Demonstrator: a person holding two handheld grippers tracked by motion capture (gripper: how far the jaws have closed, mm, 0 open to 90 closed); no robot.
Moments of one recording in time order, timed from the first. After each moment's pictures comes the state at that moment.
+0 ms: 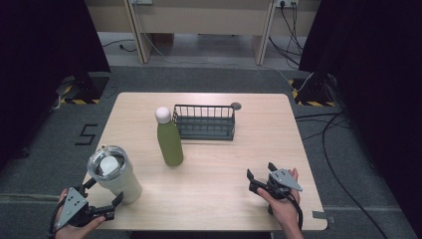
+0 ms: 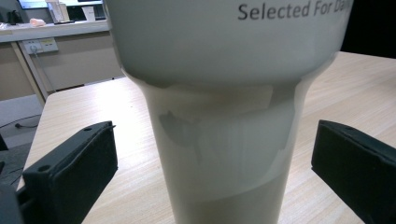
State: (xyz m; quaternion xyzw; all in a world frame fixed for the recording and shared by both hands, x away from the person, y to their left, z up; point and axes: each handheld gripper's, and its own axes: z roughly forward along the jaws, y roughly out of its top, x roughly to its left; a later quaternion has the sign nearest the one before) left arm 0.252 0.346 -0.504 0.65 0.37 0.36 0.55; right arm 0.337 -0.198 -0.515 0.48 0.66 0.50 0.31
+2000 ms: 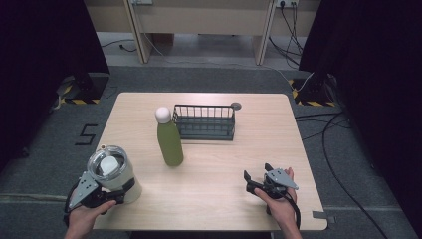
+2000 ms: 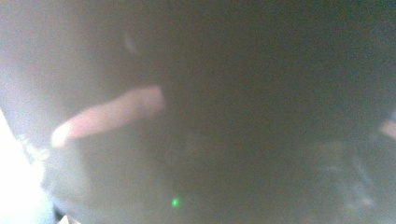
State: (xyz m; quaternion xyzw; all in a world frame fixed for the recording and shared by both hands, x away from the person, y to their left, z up) left arm 0.296 0.332 -0.503 0.66 0.34 0.31 0.59; right arm 0.340 -0.191 -0.518 0.47 0.67 0.49 0.30
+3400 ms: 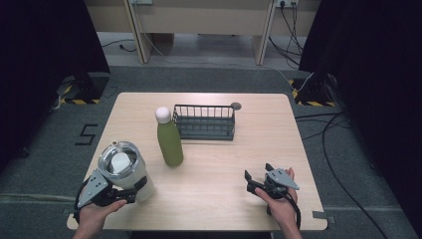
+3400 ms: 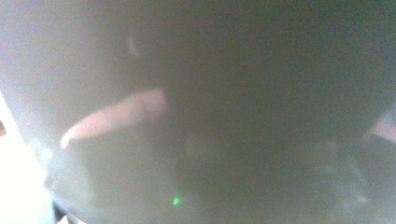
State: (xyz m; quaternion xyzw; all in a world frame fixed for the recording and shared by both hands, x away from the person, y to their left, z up) left arm 0.294 0.286 -0.471 0.65 0.30 0.30 0.63; right arm 0.339 -0.193 -0.518 0.48 0.67 0.49 0.30
